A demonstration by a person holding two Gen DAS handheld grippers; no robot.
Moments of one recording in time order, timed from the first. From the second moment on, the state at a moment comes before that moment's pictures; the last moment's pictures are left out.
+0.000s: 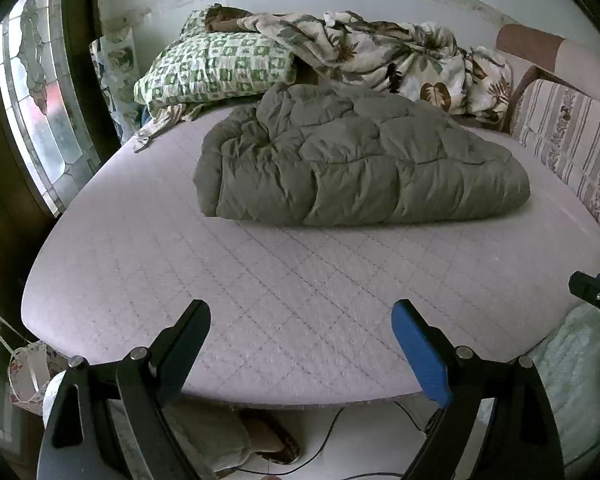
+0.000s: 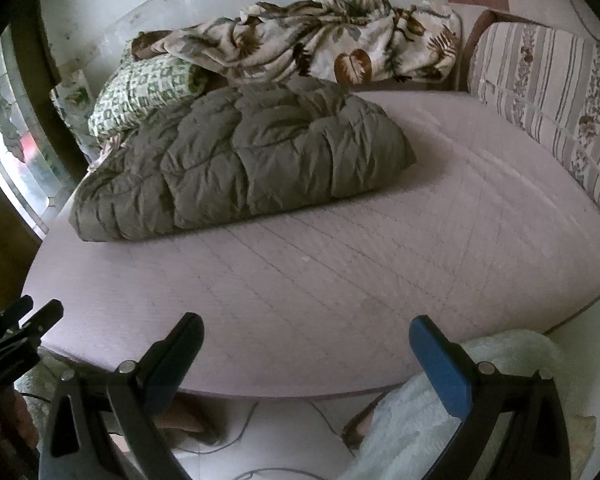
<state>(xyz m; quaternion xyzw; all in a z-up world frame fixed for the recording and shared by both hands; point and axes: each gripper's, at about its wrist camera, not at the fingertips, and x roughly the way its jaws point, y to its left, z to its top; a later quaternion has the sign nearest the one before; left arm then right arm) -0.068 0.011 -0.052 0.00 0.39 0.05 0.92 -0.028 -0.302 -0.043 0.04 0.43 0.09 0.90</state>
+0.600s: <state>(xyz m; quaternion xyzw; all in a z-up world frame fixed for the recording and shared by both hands) -0.109 0.003 -0.021 0.02 0.35 0.07 0.93 -0.084 -0.297 -0.006 0.00 0.38 0.09 0.92</state>
